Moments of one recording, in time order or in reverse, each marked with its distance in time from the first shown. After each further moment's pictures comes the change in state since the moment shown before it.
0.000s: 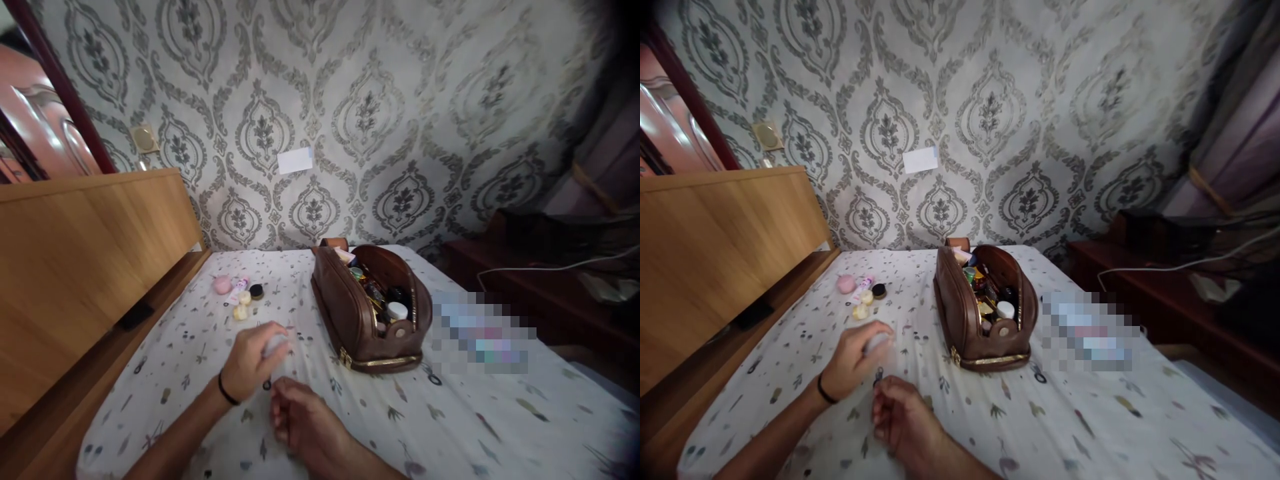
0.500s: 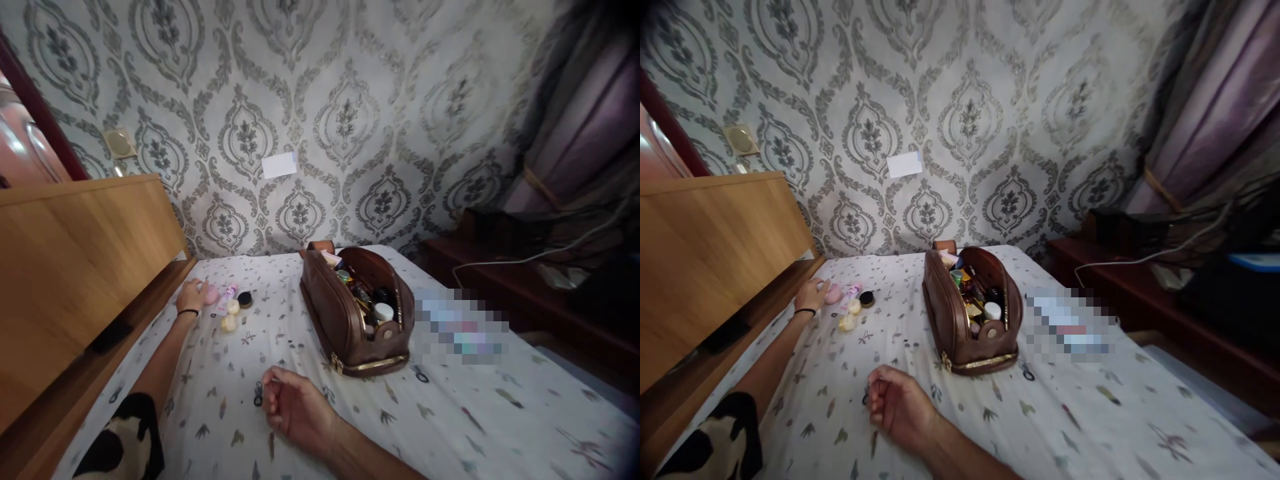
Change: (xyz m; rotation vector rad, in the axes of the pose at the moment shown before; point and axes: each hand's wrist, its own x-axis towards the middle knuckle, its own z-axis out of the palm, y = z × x) left_hand 0.062 -0.210 -0.043 0.601 0.058 -0.812; right_hand 0.025 -0.019 -0.017 0.191 -0.101 0.028
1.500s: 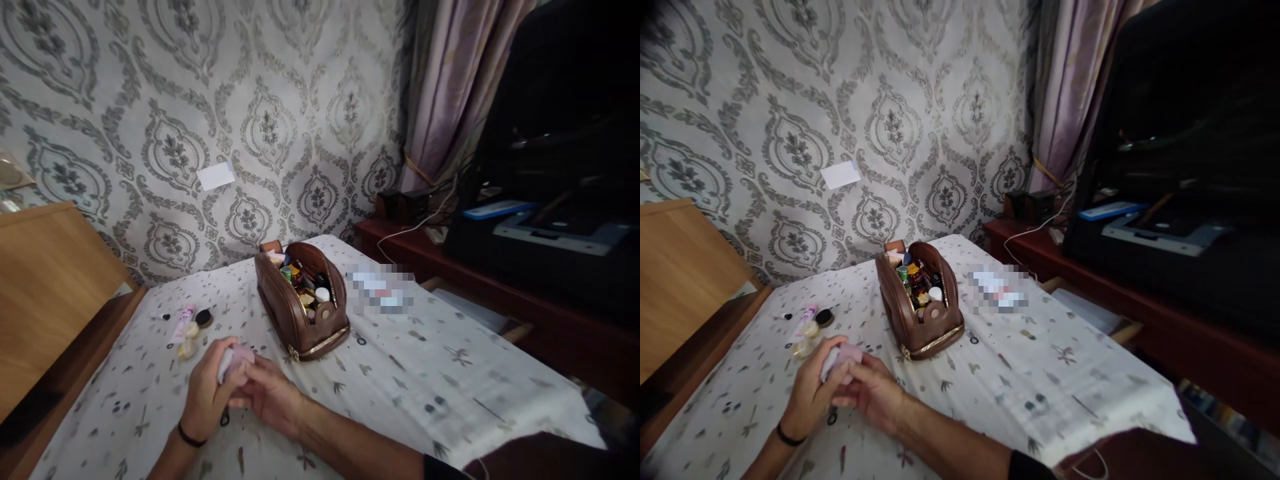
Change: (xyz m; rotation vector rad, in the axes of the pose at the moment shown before) left_hand -0.186 0.089 -0.020 -0.721 -0.200 0.626; right_hand -0.004 -0.010 0.000 -0.021 0.014 -0.376
